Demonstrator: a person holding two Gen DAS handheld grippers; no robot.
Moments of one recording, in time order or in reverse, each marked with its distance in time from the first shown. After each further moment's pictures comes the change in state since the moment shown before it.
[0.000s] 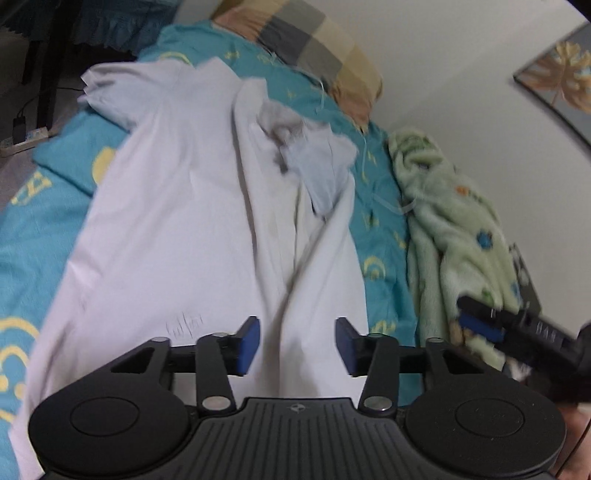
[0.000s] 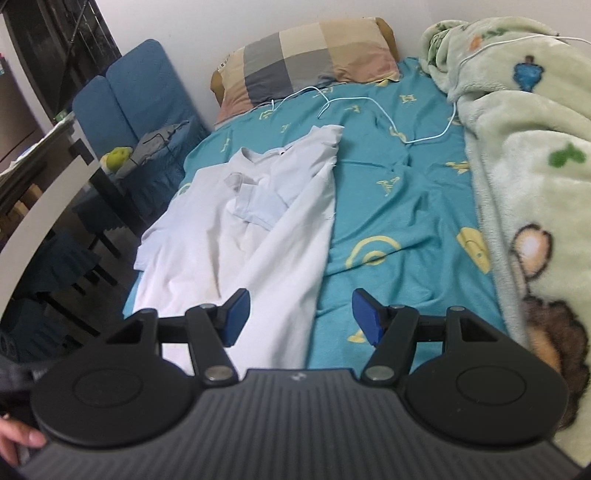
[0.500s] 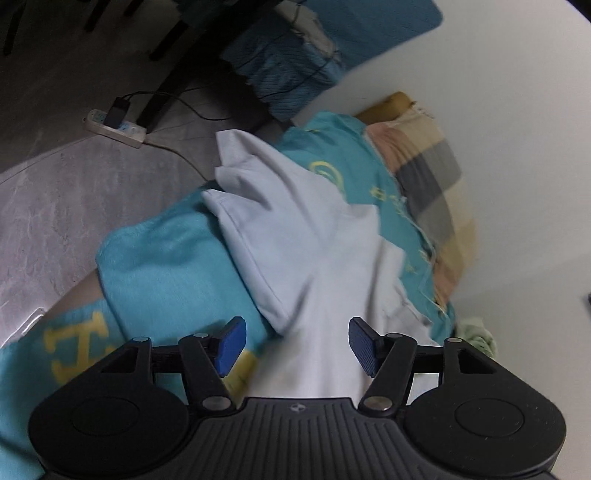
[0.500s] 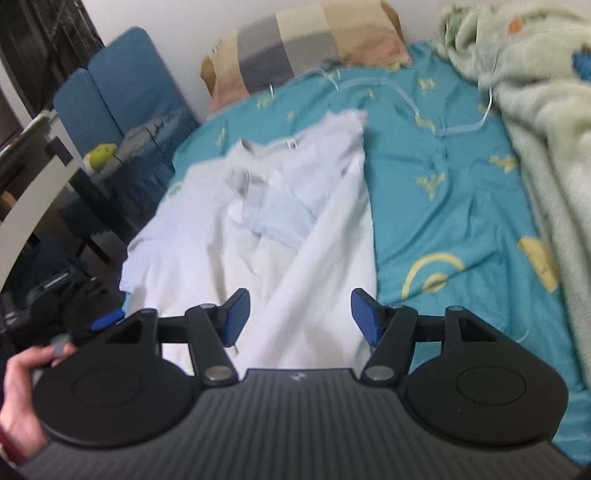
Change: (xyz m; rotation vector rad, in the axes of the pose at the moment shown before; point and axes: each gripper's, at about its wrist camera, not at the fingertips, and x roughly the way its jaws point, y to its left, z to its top) left arm 0.057 0.164 0.133 -0.487 -0.264 0.106; right arm 0.099 0.035 0.023 0.036 0.048 -0.025
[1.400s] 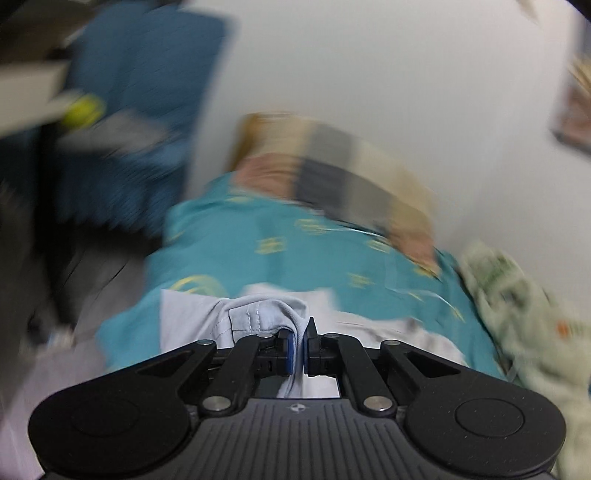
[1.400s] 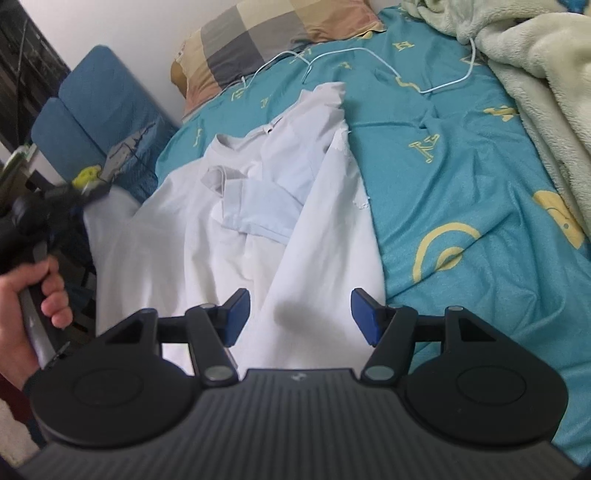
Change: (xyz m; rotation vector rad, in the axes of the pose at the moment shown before) left arm 0.059 -0.216 -0.012 0.814 -0.131 -0.040; right arm 0.028 -0.014 -0.001 0.161 0.015 0.000
